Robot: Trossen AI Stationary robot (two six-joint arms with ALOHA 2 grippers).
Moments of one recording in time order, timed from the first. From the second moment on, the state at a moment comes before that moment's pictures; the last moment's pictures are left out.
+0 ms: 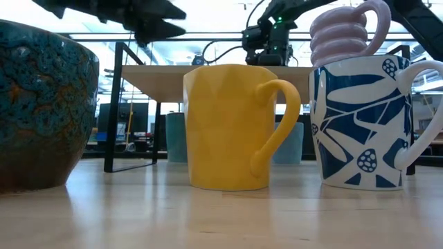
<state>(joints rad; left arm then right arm) -0.08 1.03 0.60 0.29 -0.28 -0.07 -0.61 1.99 2.01 -1.41 -0.02 -0.23</state>
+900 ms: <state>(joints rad) -0.01 0.59 0.56 -0.01 -0.43 -0.13 -0.56 2.06 1.97 -1.36 0.11 -0.45</state>
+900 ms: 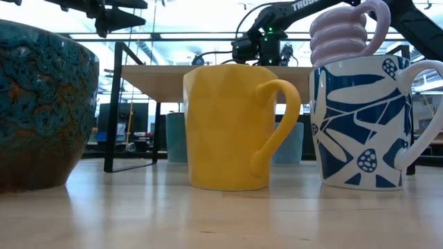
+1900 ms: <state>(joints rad) -0.01 0.58 0.56 -0.06 -0.40 -0.15 -0.62 2.06 1.75 -1.18 0.03 -0.53</state>
